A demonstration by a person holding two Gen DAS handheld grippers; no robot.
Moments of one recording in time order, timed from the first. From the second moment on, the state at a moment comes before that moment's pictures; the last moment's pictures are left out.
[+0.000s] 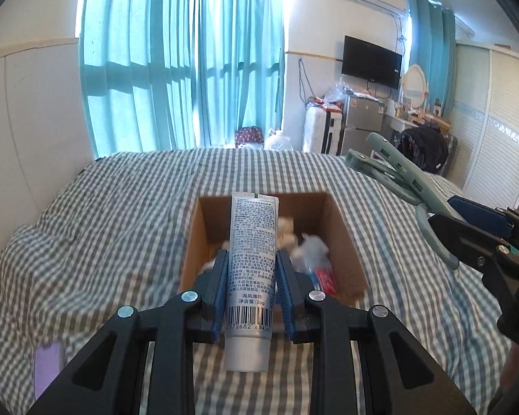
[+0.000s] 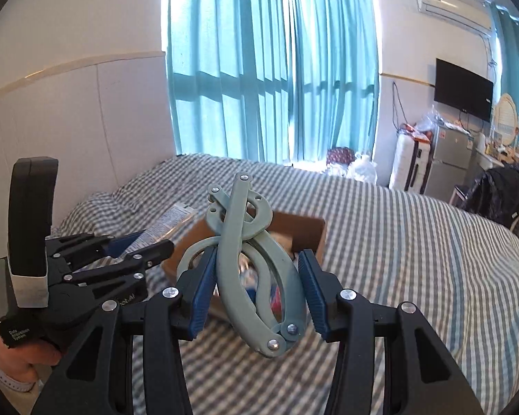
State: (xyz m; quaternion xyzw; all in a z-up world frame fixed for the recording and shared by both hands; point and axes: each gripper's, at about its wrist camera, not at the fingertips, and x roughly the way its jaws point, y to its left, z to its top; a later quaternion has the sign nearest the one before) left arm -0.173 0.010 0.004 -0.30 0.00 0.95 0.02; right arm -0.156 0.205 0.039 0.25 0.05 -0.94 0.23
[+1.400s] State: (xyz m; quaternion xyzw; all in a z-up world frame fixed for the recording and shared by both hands) left arm -0.310 0.000 -0.090 -0.40 0.01 0.92 0.03; right arm -0.329 0.174 -0.061 0.36 0.01 -0.90 0.24
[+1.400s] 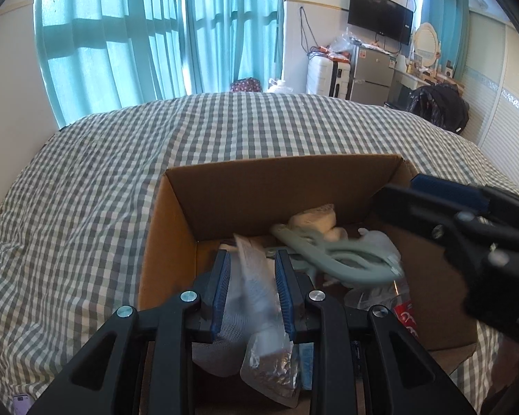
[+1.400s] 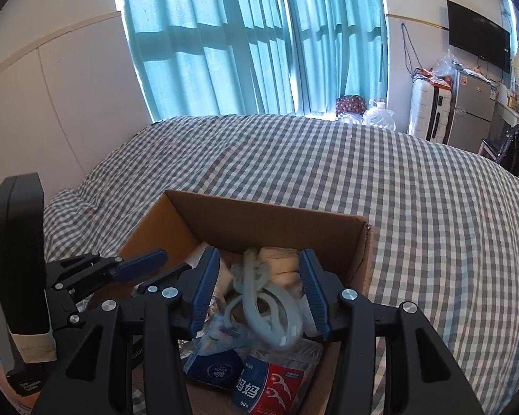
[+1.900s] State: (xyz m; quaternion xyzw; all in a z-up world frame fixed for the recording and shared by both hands) left arm -0.276 -0.006 -0.041 -0.35 0.02 0.94 -0.01; right arm -0.294 0.199 -0.010 0.32 0.01 -0.93 0.20
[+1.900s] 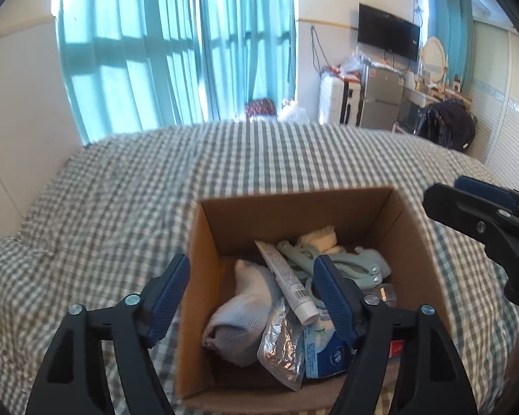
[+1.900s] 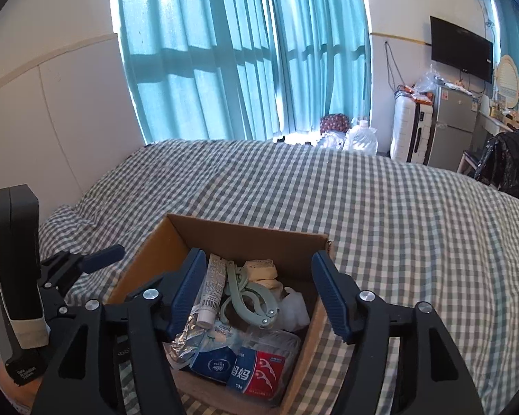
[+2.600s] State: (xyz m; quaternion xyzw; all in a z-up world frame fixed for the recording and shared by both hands) left arm -0.139 -0.001 0.072 -0.20 0.00 0.98 -0.02; right arm -0.130 0.264 0.099 0.17 0.02 -0.97 0.14
